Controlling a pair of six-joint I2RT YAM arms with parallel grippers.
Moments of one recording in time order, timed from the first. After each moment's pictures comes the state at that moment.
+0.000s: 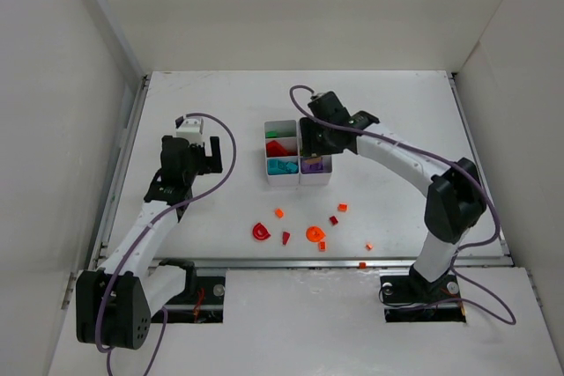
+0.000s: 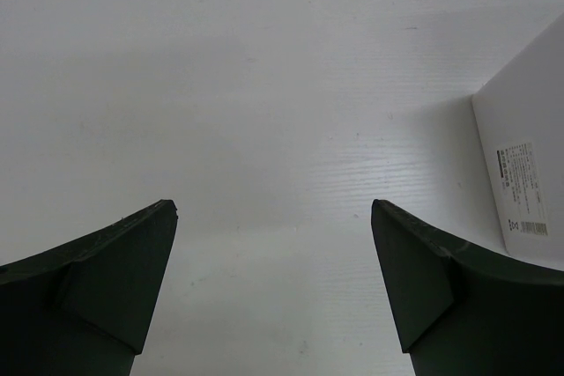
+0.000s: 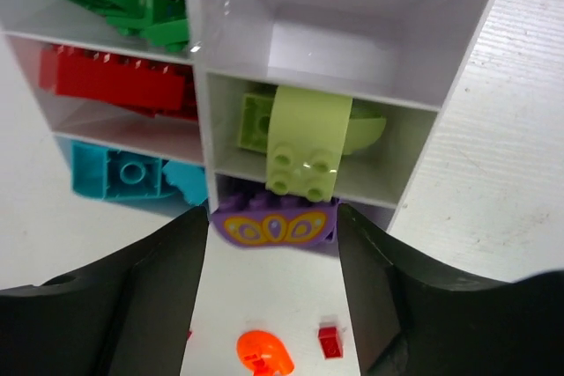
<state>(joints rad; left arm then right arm) -0.14 1.01 0.58 0.00 -0.08 -0.04 0.64 1.77 1.48 -0.64 0.13 0.46</state>
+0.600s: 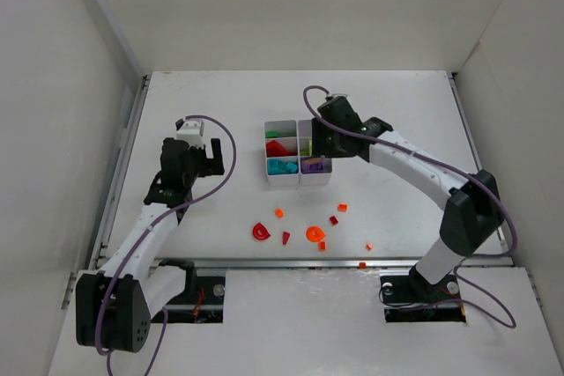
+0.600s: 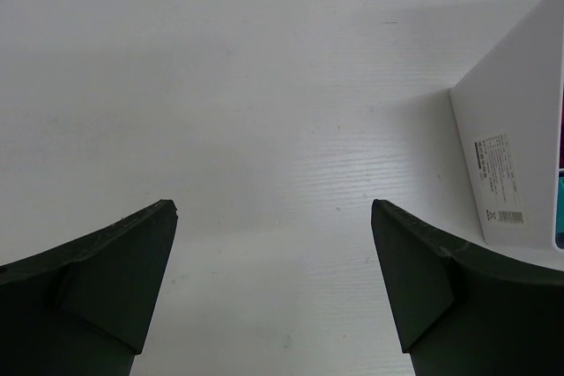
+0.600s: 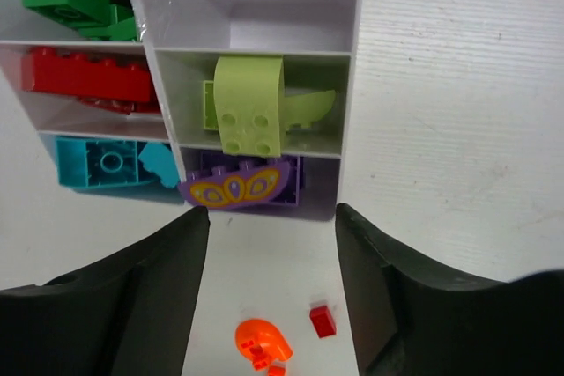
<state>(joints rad) -0.14 1.00 0.56 0.00 -0.04 -0.07 0.65 1.59 1.36 -0.64 0.23 0.54</state>
